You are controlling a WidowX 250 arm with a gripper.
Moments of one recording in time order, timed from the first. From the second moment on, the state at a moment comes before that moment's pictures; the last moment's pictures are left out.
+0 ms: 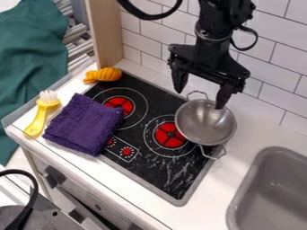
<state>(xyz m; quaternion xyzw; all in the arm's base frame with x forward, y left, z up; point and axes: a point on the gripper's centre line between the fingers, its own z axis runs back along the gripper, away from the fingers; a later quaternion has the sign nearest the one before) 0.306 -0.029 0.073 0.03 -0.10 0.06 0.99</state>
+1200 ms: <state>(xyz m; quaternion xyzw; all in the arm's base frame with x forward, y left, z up) 0.253 0.121 0.010 0.03 -0.05 0.15 0.99</state>
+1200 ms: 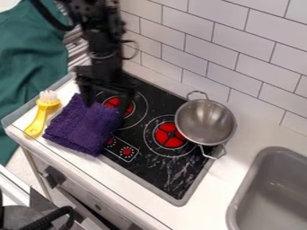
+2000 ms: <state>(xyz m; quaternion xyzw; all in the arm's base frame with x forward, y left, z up) 0.235 0.148 -0.040 0.00 -0.01 0.14 0.99</state>
